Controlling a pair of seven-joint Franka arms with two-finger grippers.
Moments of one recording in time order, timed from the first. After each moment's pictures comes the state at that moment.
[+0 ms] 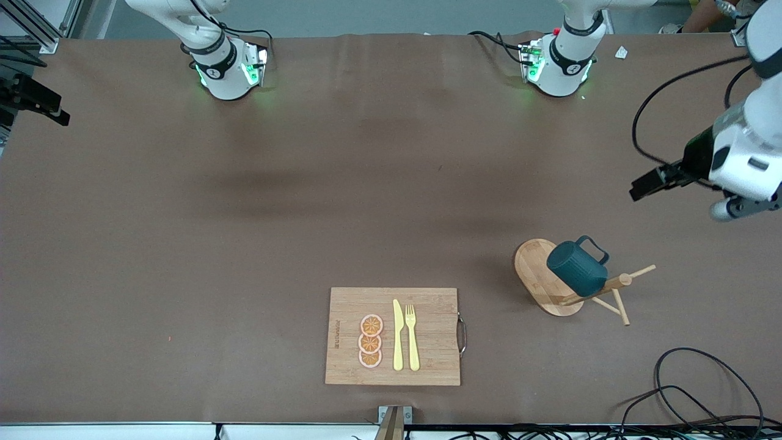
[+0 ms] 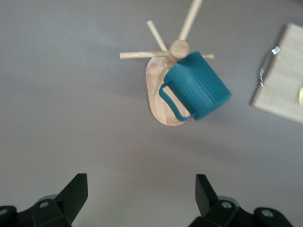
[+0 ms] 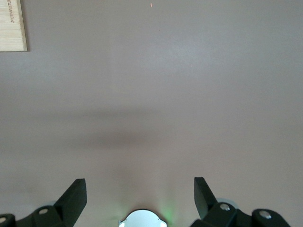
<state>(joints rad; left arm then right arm) -0.08 0.15 -0.04 -1.51 -0.04 1.61 -0.50 -0.04 -0.12 -0.05 -1.57 0.00 1.39 -0.08</state>
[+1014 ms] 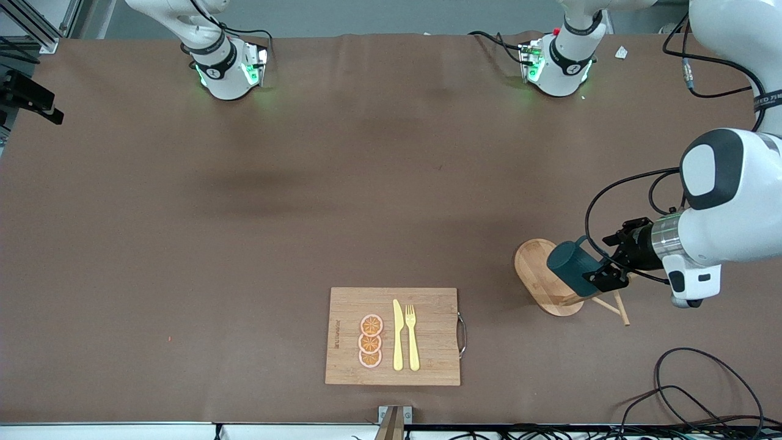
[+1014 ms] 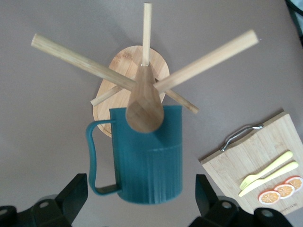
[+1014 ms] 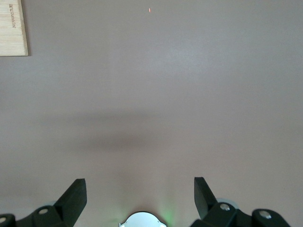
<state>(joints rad) -0.07 0.47 -0.04 -1.38 -0.23 1.78 -0.97 -0.04 -0.12 -0.06 -1.56 0.00 1.39 -0.08</state>
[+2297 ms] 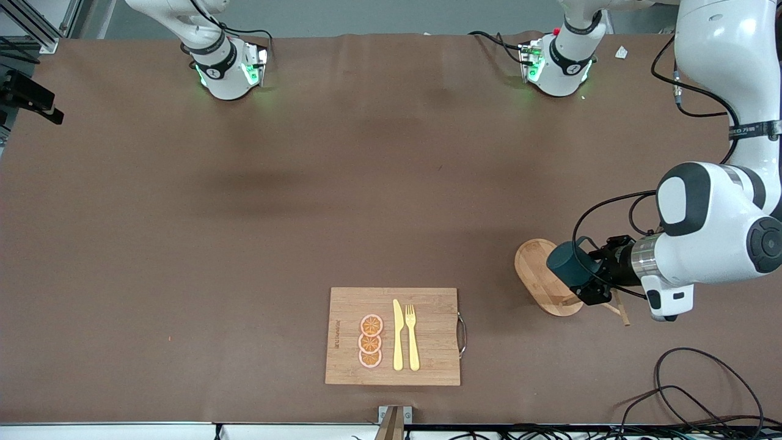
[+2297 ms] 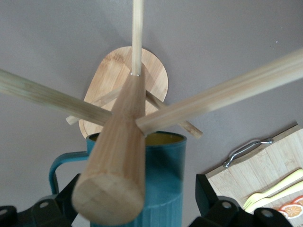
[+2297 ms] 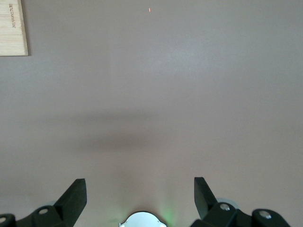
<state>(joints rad) -0.08 0.56 -0.04 -1.38 -0.25 1.86 -0.97 -0.04 -0.12 -0.06 -1.56 0.00 1.39 -0.08</state>
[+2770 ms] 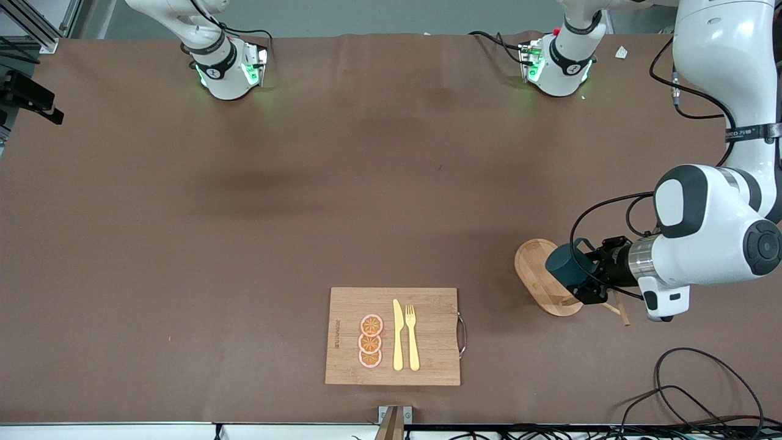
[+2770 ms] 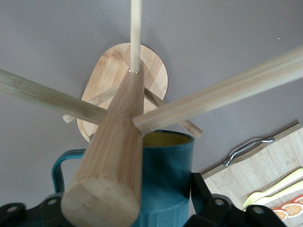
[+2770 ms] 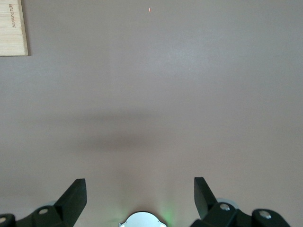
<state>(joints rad) -0.08 0.57 -0.04 -1.38 -0.26 1.86 -0.97 -0.04 -0.12 -0.06 -1.56 0.00 1.39 -0.08</state>
